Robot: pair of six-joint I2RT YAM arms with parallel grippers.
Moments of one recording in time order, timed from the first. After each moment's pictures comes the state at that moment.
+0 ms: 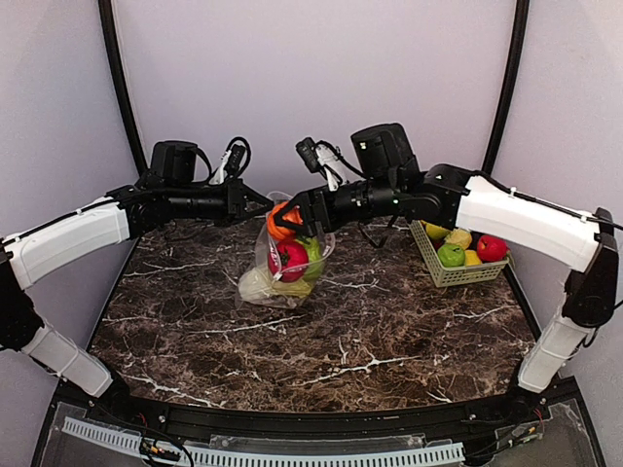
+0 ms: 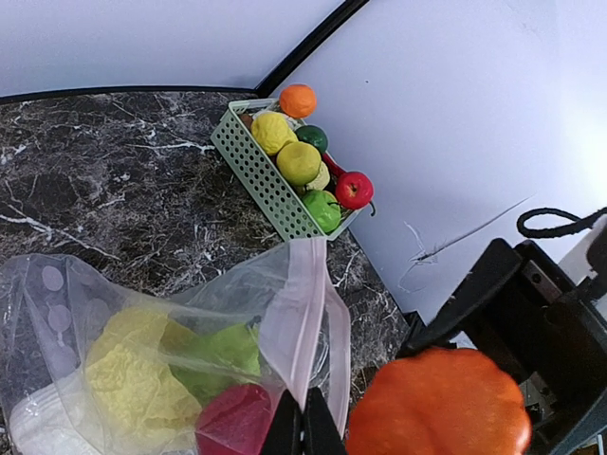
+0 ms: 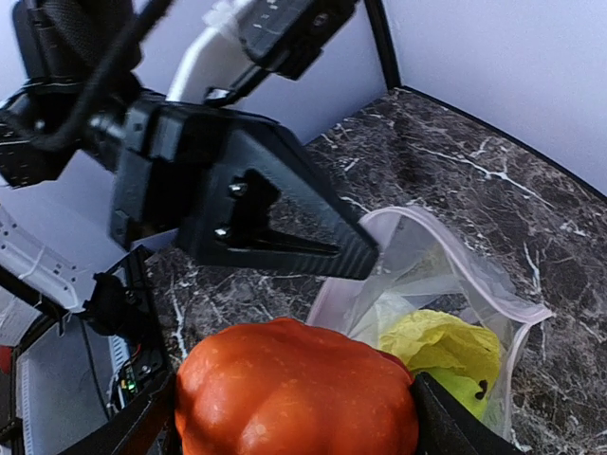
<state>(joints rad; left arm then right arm) -0.55 1.42 1.23 -0.20 0.55 -0.58 0.95 1.64 1.60 -0.38 -0.30 0.25</state>
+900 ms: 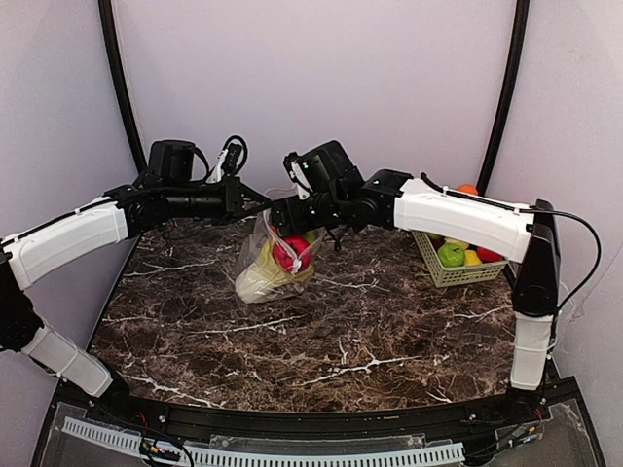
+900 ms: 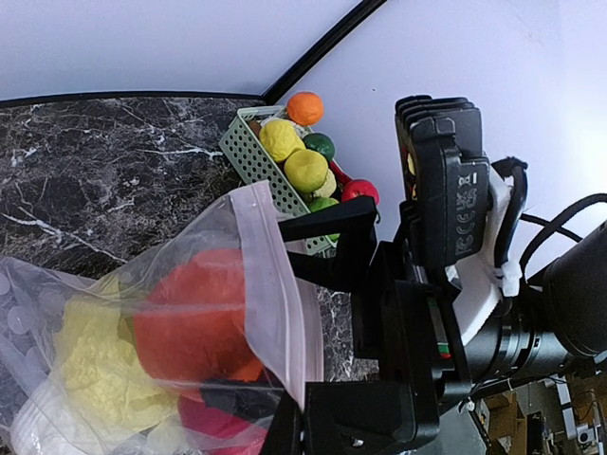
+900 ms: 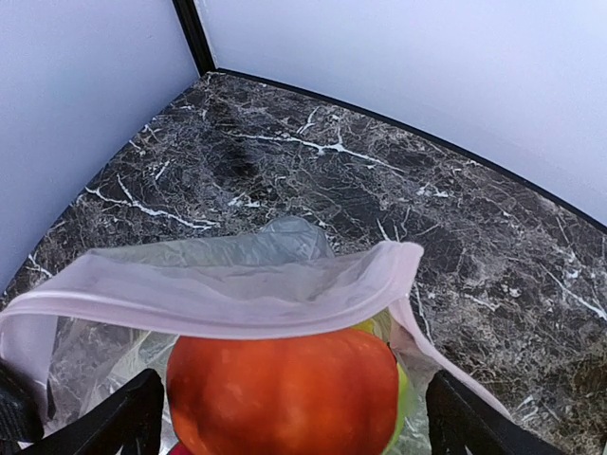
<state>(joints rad) -0.55 1.41 1.23 -0.21 0.53 -0.59 0.98 1.96 1.87 -0.49 0.25 0.30</state>
